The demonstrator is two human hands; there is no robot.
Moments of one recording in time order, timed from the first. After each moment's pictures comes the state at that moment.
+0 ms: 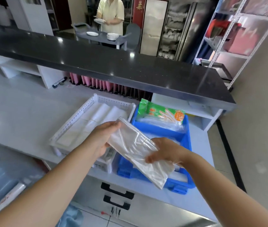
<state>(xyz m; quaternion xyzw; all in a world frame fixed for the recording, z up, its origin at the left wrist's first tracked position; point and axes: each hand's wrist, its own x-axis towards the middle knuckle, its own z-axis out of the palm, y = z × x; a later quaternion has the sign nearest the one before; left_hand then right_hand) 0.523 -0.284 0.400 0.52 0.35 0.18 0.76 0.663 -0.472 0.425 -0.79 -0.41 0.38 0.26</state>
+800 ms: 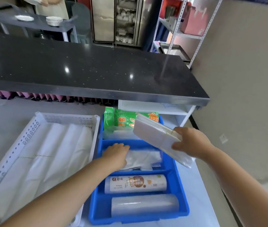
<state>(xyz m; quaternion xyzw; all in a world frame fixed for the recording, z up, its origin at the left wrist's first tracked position) 0.701 -0.289 0.326 0.98 0.08 -0.15 0.13 0.808 -0.510 0.427 -0.96 -0.27 0.08 0.06</state>
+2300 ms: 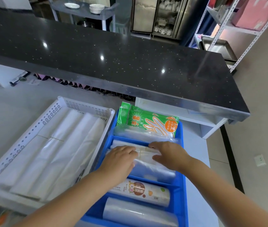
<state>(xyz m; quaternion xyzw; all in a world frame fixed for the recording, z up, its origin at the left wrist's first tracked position) 0.671 -0.309 0.331 0.98 0.07 0.02 0.16 0.832 -0.443 0.351 -0.85 -0.50 0.17 0.02</state>
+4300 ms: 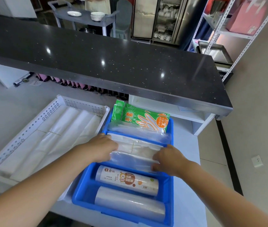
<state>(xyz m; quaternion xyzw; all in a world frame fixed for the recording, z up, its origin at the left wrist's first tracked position) 0.679 -0.276 0.351 0.97 0.10 -0.21 0.00 0.821 -0.487 0.358 -0.80 -0.57 0.13 -0.13</state>
